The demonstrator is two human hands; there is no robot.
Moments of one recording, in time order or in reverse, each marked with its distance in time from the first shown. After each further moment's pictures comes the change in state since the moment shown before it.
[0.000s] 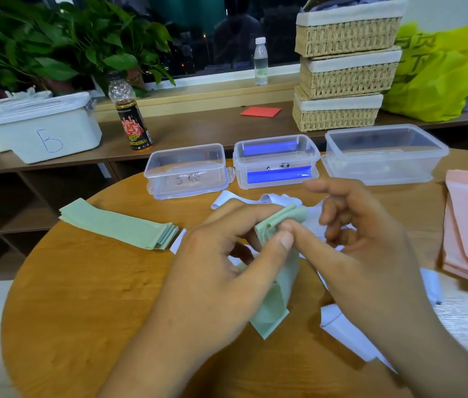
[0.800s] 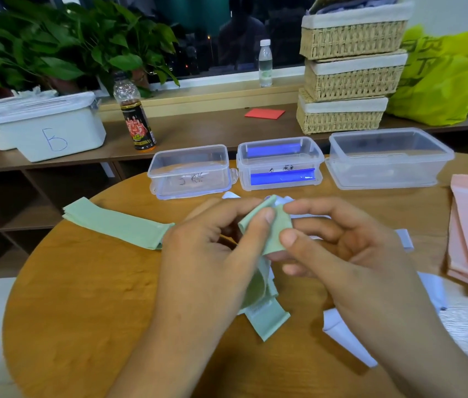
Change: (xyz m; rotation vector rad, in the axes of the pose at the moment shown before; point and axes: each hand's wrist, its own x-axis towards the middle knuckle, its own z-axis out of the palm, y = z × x) left_hand 0.005 -0.006 0.006 0.059 0.296 -0.023; right_hand -0.008 -0.027 0.003 0.464 -0.204 0.250
